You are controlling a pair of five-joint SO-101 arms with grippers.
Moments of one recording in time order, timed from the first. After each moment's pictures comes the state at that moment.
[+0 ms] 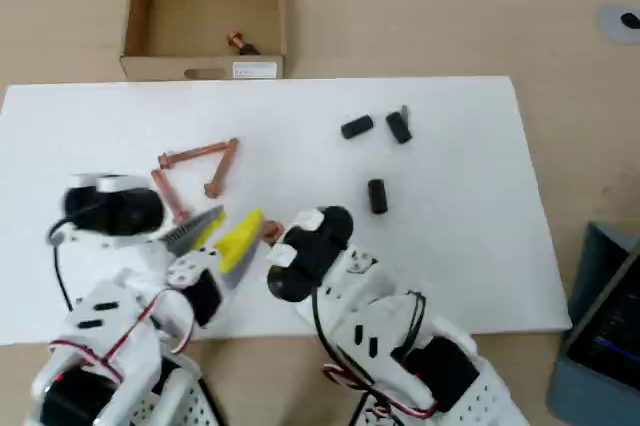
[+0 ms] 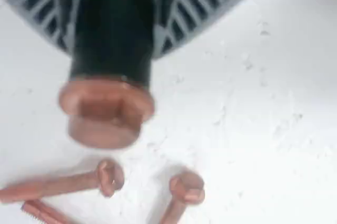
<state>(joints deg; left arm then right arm) 23.2 -104.4 63.0 66.6 15.7 -47.9 -103.4 82.4 57.6 -3.3</state>
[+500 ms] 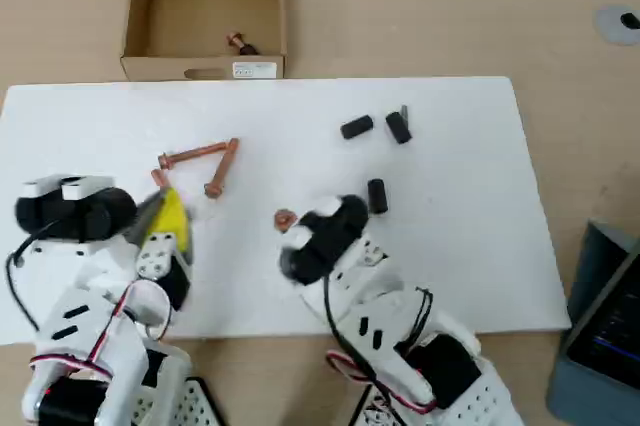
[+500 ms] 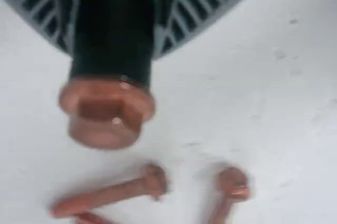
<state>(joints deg) 6.4 -104.4 62.9 66.6 3.1 -41.8 -103.4 82.4 57.6 -5.8</state>
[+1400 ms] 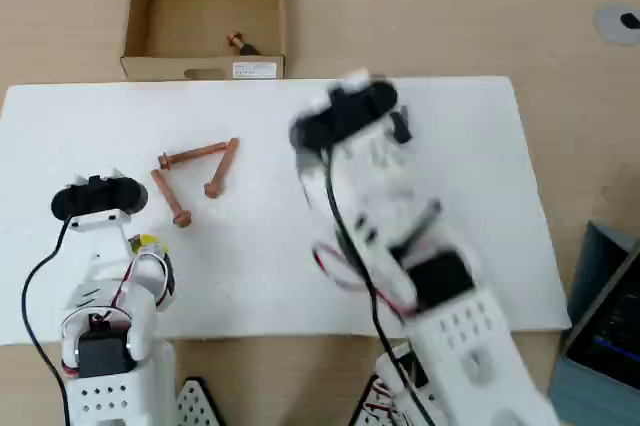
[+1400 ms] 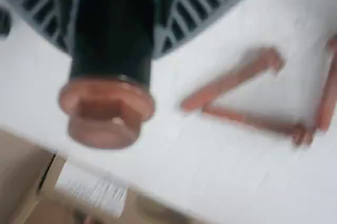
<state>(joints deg) -10.9 -104.3 89.6 66.6 -6.5 -29.1 -53.4 47.5 40.4 -6.7</state>
